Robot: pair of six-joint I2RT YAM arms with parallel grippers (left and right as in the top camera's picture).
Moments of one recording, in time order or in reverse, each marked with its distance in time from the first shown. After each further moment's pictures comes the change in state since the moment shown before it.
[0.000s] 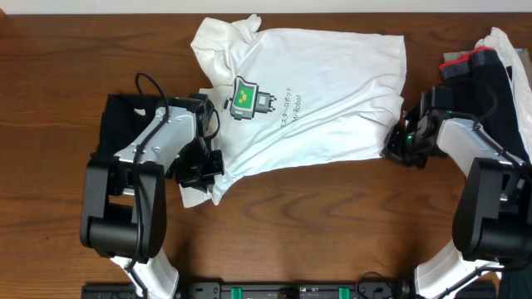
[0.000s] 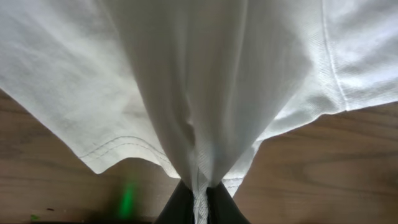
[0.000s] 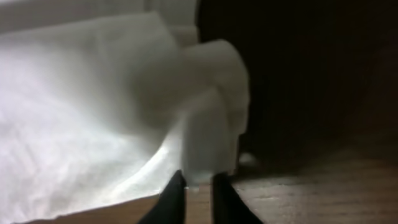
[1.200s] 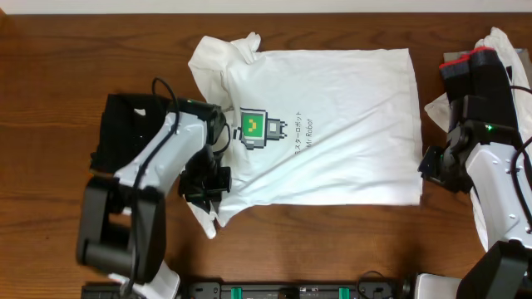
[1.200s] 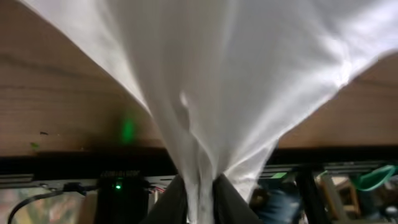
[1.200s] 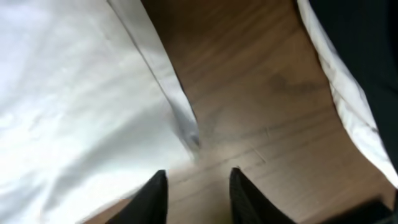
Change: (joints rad) left arm -0.109 -0.134 -0.002 -0.251 0.056 0.042; right arm -0.066 -0.363 -0.009 -0.377 0.417 0.026
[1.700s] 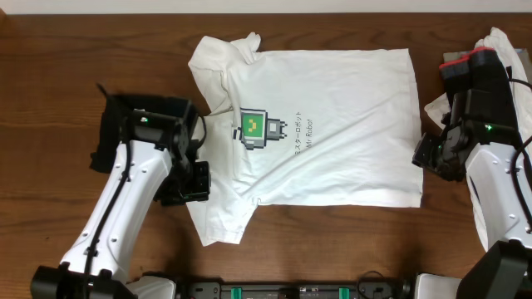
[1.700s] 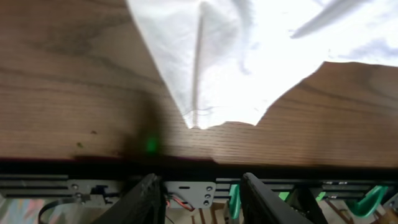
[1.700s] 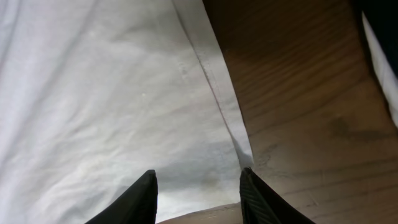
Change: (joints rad) left arm 0.092 -0.295 0.000 -0.011 -0.108 -0.016; right arm 0.000 0.000 0.000 0.121 -0.156 -0.043
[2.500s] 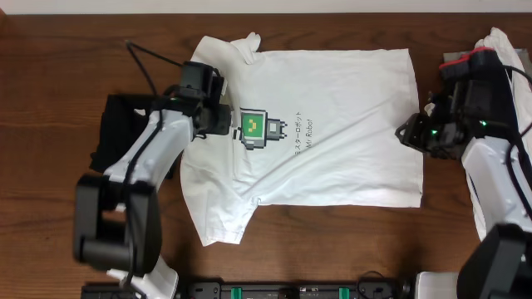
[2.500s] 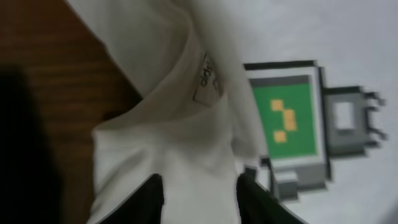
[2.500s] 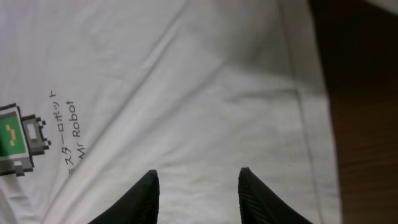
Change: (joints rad) left arm 0.006 0.350 0.000 0.935 -0.017 0.222; right arm 0.008 0.072 0.000 0.251 -0.290 -0.073
